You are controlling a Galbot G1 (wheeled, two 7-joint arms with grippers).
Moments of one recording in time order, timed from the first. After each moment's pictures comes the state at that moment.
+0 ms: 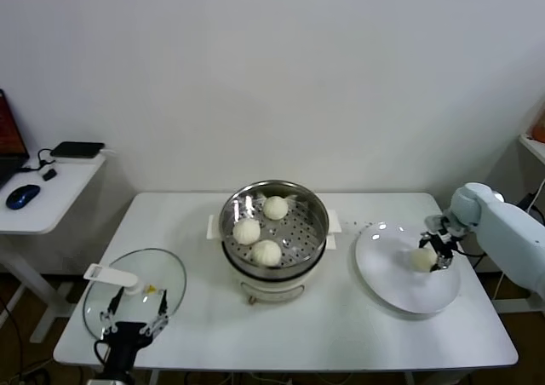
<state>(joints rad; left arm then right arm) 1.78 -1.50 -0.72 -2.10 0.06 -0.05 0.04 -0.03 0.81 -0.68 0.73 -0.31 0.18 -1.15</state>
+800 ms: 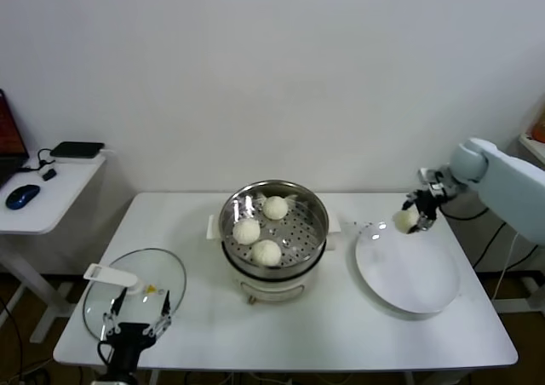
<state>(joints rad) 1.78 -1.51 -0.71 -2.10 0.07 -0.07 0.04 0.35 0.76 -1.08 0.91 0.20 -0.03 -1.16</state>
